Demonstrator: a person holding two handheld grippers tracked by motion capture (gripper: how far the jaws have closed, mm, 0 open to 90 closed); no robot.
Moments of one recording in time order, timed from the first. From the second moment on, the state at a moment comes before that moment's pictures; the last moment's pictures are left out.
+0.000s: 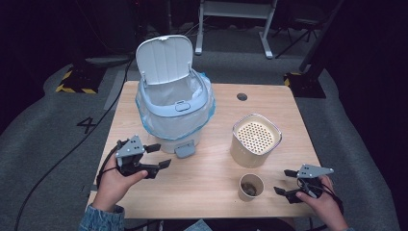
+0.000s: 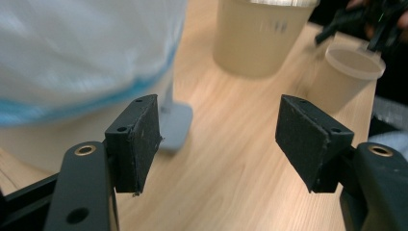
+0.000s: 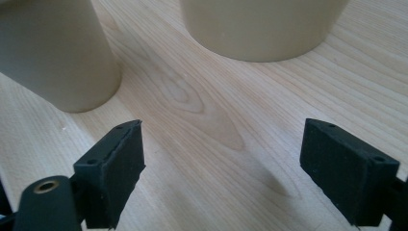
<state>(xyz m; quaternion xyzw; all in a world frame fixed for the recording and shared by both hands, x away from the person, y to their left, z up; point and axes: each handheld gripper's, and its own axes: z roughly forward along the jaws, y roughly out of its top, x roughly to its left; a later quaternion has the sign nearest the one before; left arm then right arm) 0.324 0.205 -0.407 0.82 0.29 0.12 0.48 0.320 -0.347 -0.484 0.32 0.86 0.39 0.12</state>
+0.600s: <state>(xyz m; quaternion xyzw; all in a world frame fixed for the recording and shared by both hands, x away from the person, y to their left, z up) 0.331 0.207 -0.465 0.83 0.34 0.10 0.43 0.304 -0.335 -0.478 0.29 0.86 0.39 0.11</state>
